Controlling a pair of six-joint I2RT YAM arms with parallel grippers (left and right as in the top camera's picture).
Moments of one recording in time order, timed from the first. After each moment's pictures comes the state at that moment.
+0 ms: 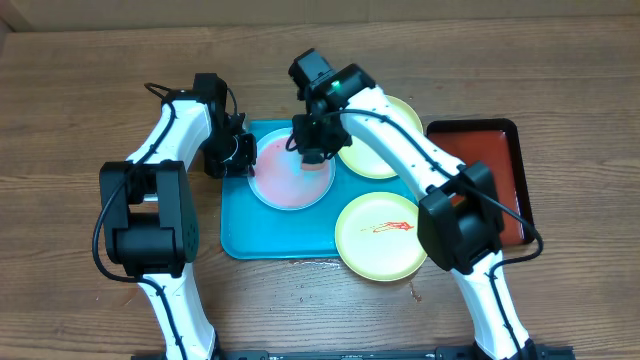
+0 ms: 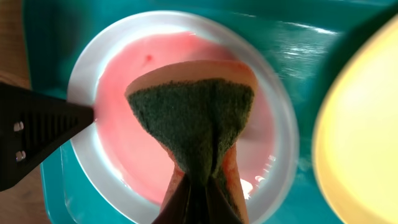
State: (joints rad) left arm -0.02 2.13 1.53 -1.01 0.26 -0.11; right arm 0.61 2.34 2.15 -1.15 -0.20 0.44
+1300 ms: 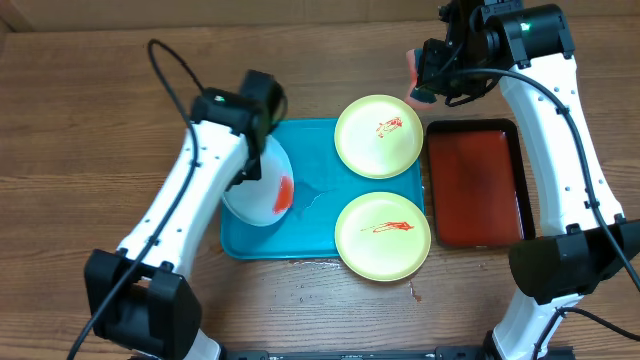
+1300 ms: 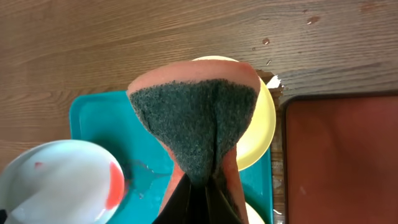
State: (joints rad) left arm -0.33 1.74 1.54 -1.37 -0.49 -0.47; right arm 0.21 1.96 2.18 -1.36 -0.21 0.36
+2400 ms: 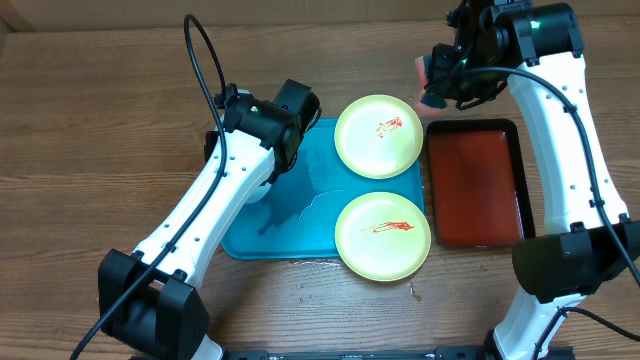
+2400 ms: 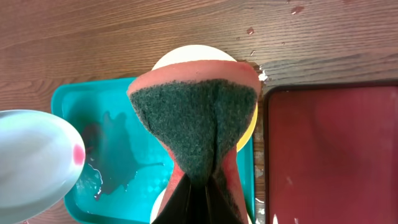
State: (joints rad) left arm -0.45 1.74 1.54 -1.35 -0.83 -0.64; right arm 0.18 1.96 2.18 -1.41 -0.20 0.30
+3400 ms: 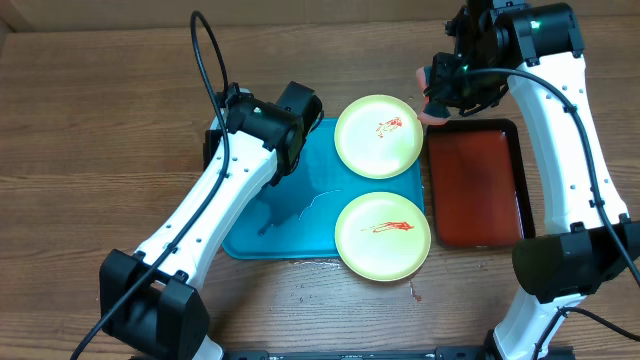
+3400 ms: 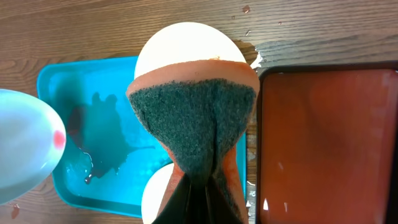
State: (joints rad) left arm -0.46 1.74 1.54 -1.37 -0.91 -0.64; right arm 0.18 1.96 2.18 -1.47 -0.20 0.26
